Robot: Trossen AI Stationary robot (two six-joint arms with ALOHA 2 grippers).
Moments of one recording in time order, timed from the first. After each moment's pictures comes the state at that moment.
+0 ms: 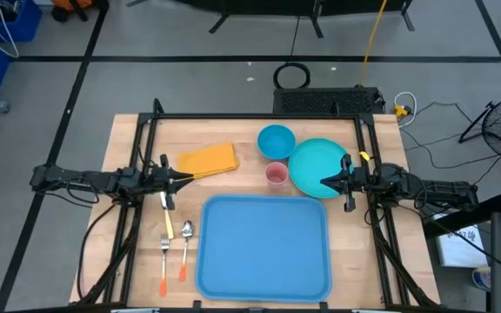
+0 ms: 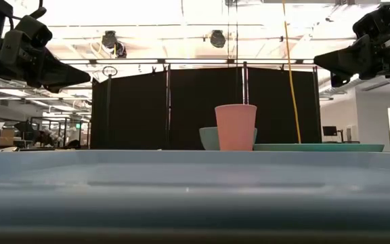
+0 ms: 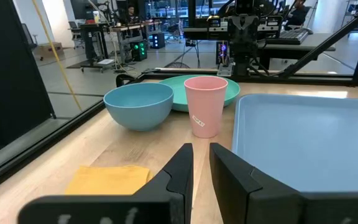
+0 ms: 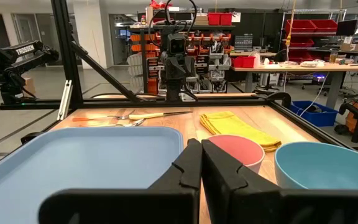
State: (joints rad) left arm -0.10 0.19 0.01 0.09 -0.32 0.00; right arm -0.08 0.01 0.02 0.01 -0.05 0.01
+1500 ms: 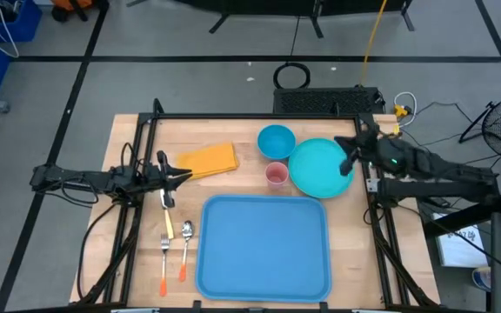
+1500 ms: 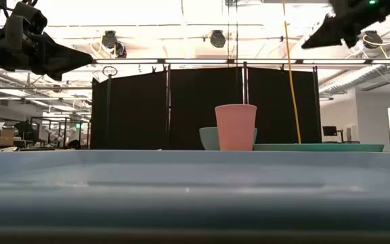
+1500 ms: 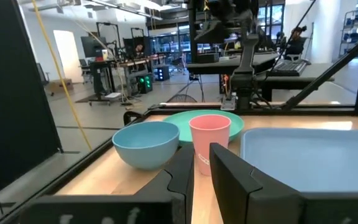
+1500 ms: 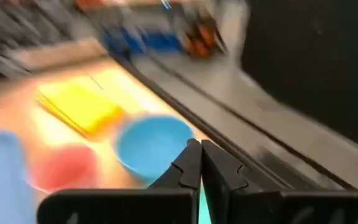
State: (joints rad) left arm -0.10 0.19 0.01 0.24 -0.32 0.11; right arm -0.19 0.57 0.70 -0.57 0.53 0.14
